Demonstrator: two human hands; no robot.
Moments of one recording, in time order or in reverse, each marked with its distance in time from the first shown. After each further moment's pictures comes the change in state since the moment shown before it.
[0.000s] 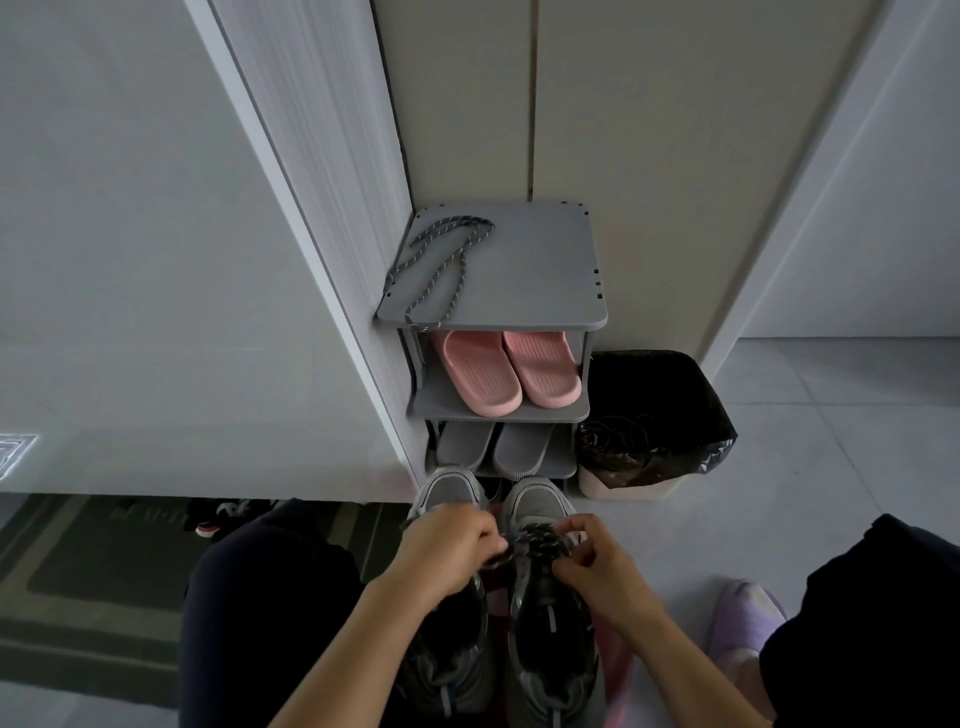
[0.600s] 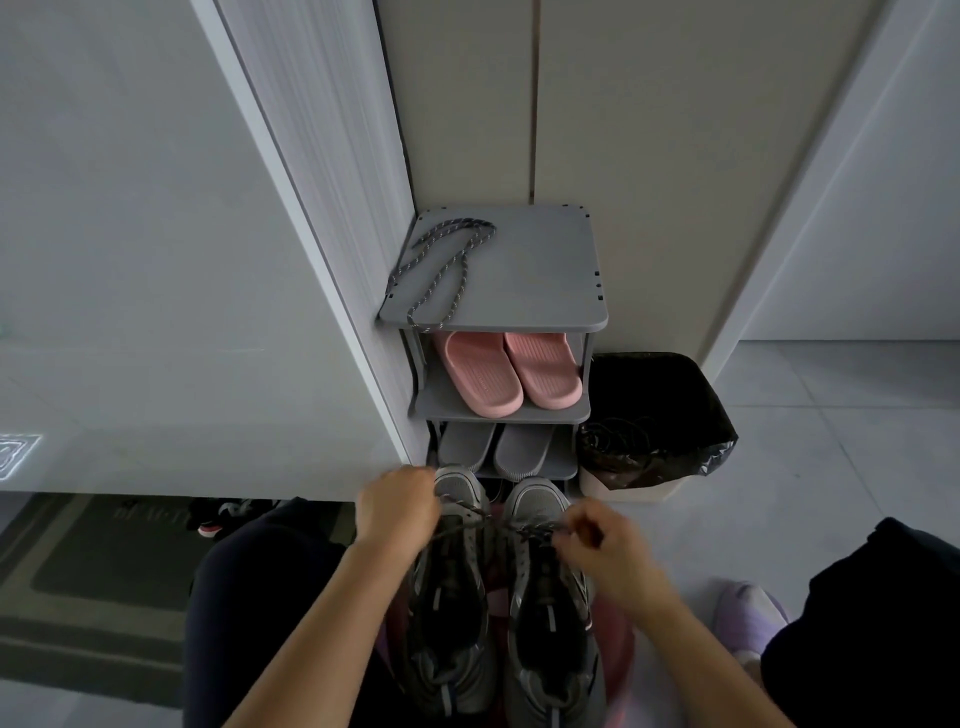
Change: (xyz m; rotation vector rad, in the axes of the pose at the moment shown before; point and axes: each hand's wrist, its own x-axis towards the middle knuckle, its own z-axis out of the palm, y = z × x) left_hand 0.017 -0.033 -0.015 0.287 0.274 -0.240; right_hand -0.002 -0.022 -0.012 0.037 0.053 -0.179
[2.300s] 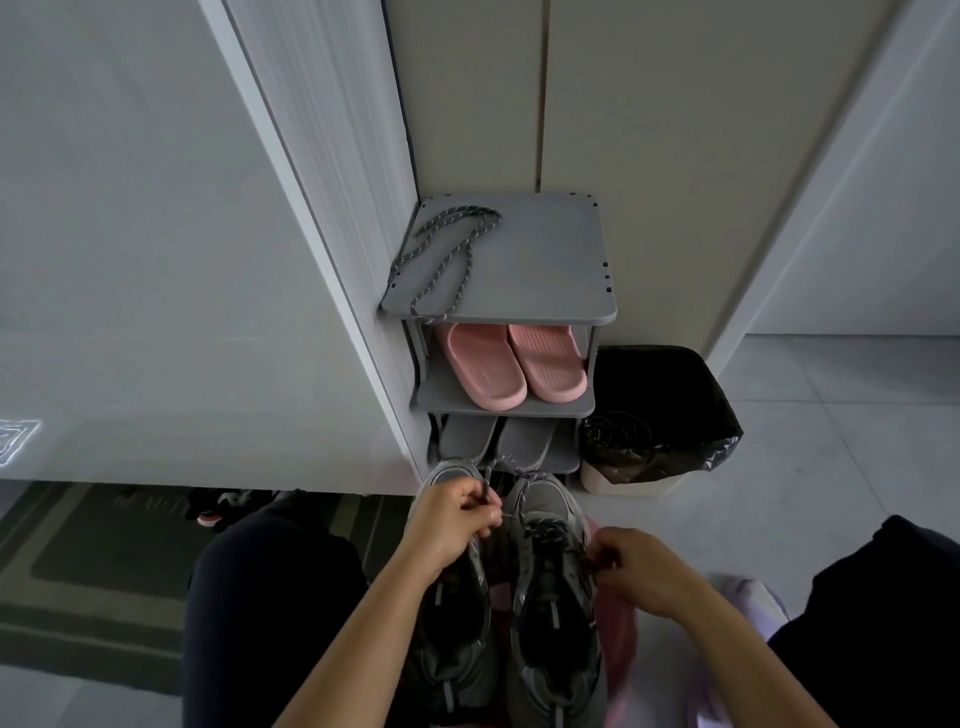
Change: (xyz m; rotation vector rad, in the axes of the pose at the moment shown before) left_hand -0.013 0.023 0.022 -1.065 -0.263 -0.066; right_hand 0.011 0.022 -0.028 -0.572 -0.370 0.163
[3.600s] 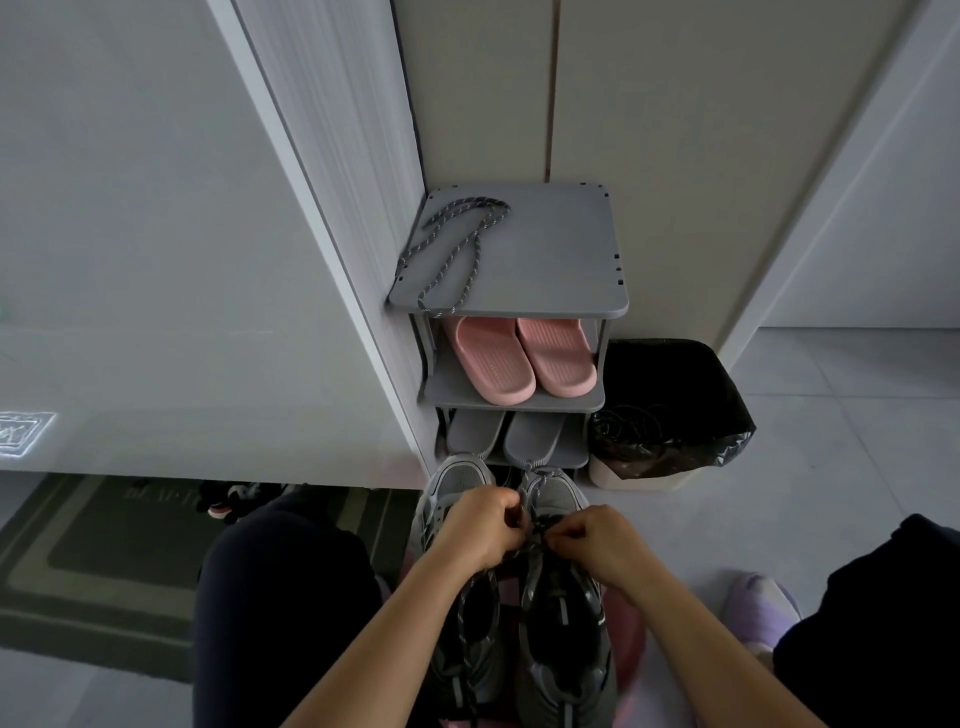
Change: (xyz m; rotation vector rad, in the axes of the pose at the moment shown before) left_hand 0.011 0.000 0.021 0.455 -0.089 0.017; right_hand 0.021 -0.037 0.018 0.219 0.119 0.021
